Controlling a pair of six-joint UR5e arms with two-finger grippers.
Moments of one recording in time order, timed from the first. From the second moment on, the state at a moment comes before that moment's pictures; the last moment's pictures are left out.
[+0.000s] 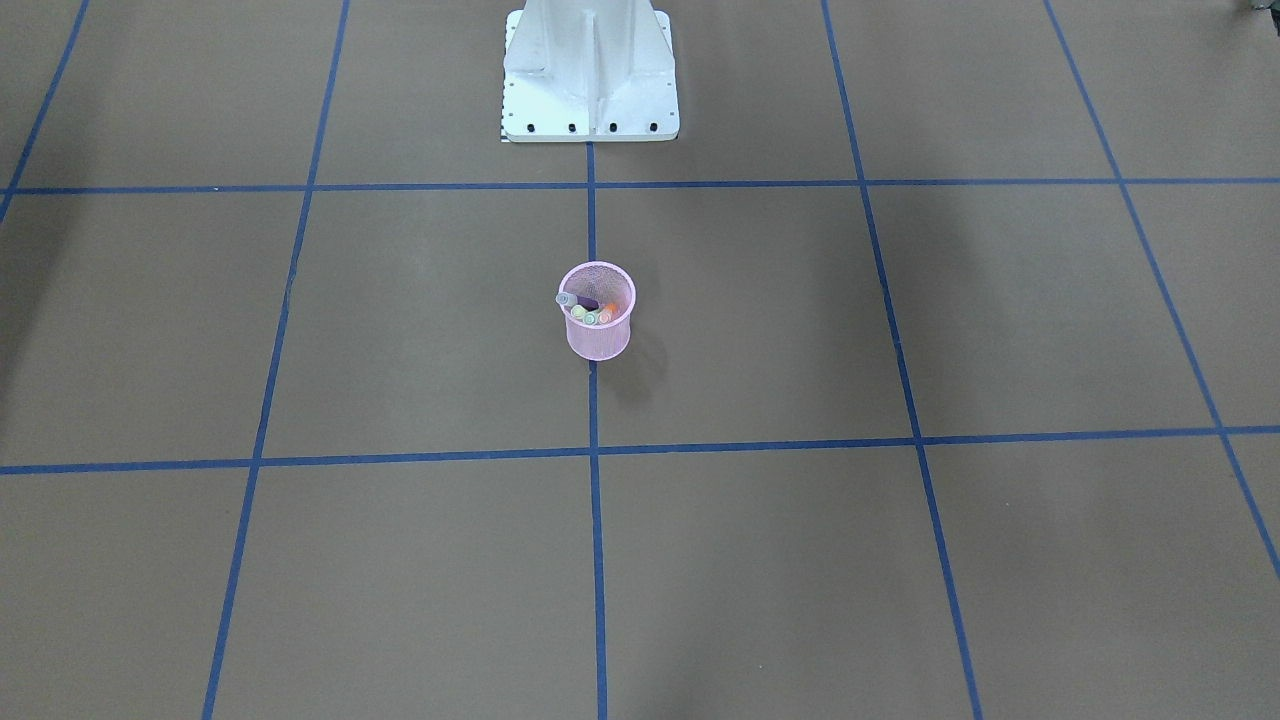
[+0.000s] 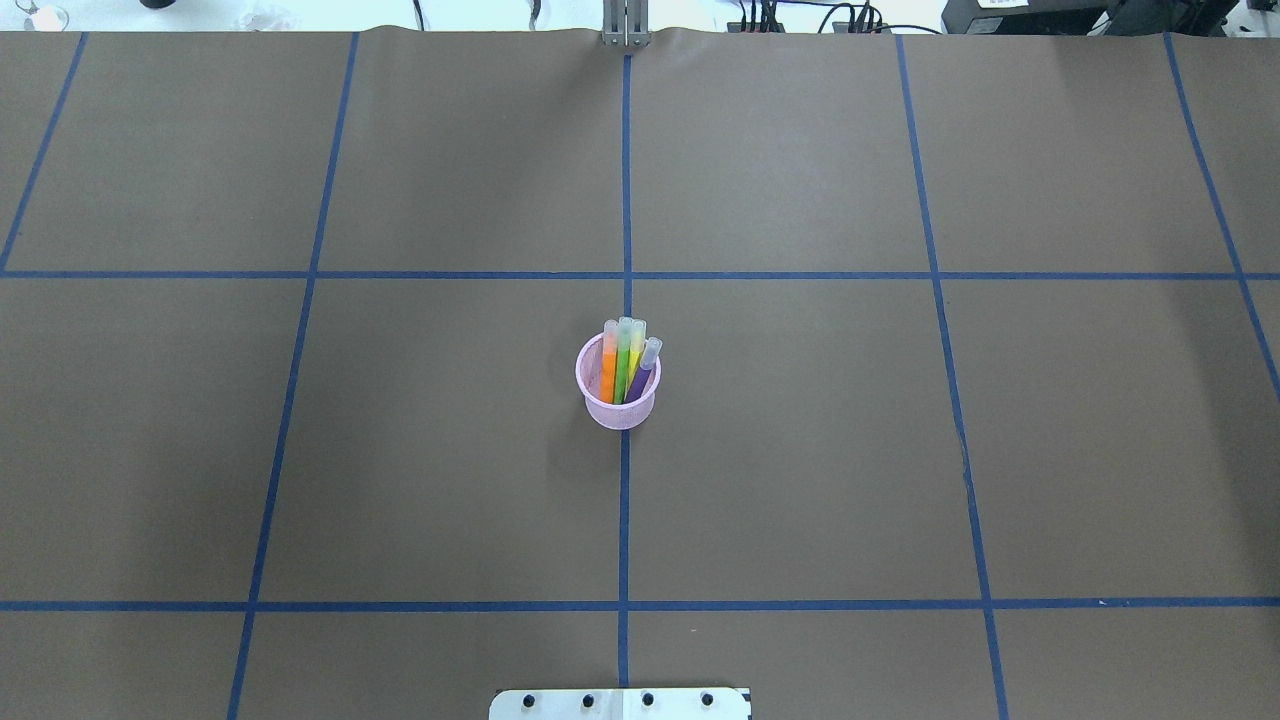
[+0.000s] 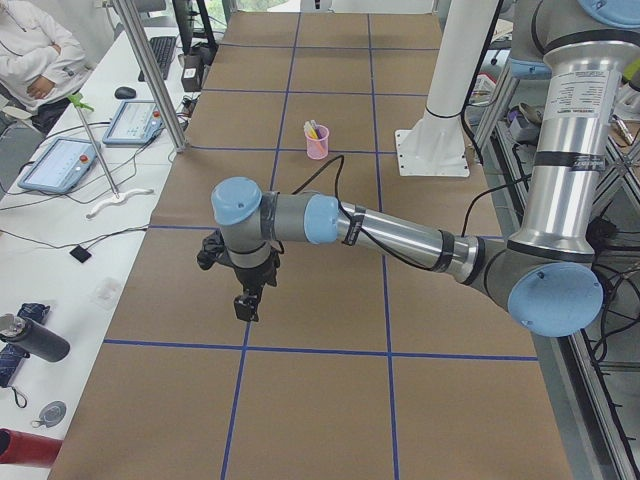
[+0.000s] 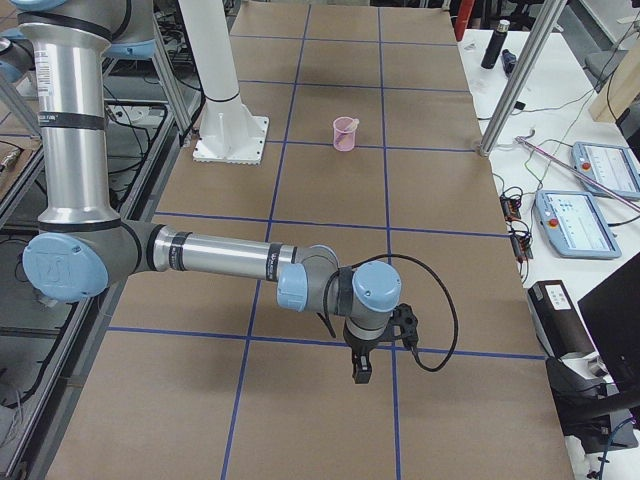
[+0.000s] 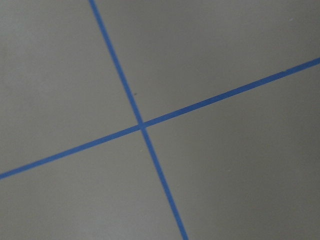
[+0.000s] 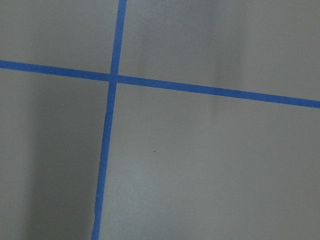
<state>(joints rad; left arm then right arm) -1.59 -1.66 -1.71 -1.32 -2.28 0.29 1.60 -1.57 1.51 -1.57 2.27 -0.18</state>
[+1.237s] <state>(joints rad) -1.68 -1.52 -1.64 -1.43 -2.28 0.29 1.60 -1.58 1.51 -1.56 2.26 -0.17</state>
